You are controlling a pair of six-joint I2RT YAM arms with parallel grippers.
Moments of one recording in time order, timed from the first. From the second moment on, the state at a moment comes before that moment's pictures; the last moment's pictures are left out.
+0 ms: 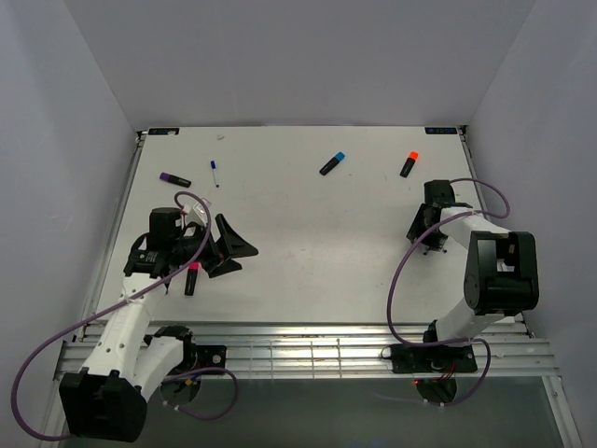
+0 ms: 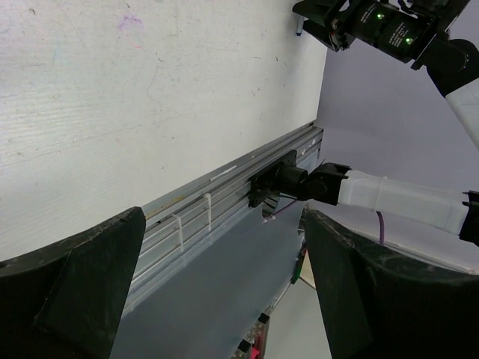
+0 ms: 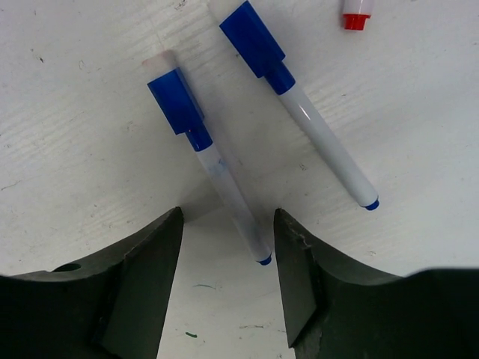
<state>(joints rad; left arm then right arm) -0.09 0.90 0.71 -0.60 0.80 -0.68 0.01 1.61 0.89 -0.43 0.18 0.42</state>
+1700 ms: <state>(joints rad) -0.68 1.10 0.64 0.02 0.13 -0.93 0.81 1.16 0.63 -0.06 -0.39 0.63</state>
